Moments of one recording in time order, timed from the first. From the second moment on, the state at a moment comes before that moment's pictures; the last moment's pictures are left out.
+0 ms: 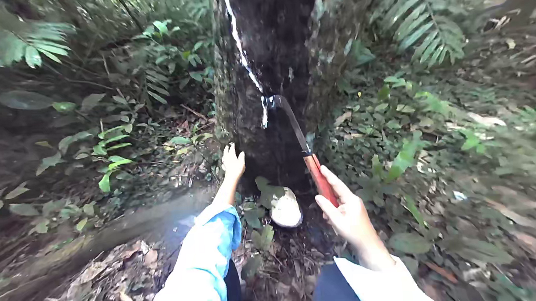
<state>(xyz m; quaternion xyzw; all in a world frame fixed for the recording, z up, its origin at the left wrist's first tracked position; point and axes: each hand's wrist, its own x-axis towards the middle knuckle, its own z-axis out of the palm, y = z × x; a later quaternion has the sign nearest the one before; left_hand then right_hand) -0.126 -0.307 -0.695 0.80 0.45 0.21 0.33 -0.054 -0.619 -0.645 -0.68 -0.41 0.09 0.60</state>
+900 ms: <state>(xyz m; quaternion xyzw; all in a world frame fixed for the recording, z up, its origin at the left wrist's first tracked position) -0.094 -0.374 -0.847 0.70 0.59 0.01 0.40 -0.023 -0.716 -0.850 -0.79 -0.28 0.48 0.26</state>
